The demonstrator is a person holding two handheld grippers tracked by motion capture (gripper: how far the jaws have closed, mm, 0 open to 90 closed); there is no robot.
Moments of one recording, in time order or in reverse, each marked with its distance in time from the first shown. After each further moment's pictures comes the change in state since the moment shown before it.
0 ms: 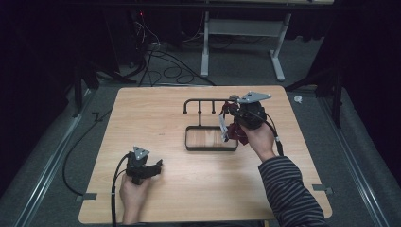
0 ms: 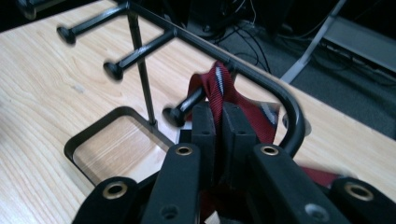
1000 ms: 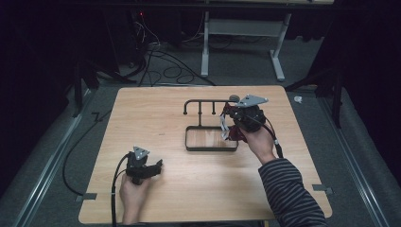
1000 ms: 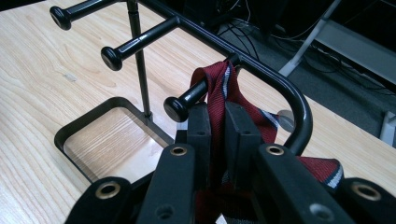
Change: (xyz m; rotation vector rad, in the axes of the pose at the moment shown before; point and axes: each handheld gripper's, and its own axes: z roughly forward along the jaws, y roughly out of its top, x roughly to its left) left arm 0.000 0.000 0.000 0.000 0.000 0.000; right arm 0.007 -0.004 -0.001 0.003 -0.033 -0.051
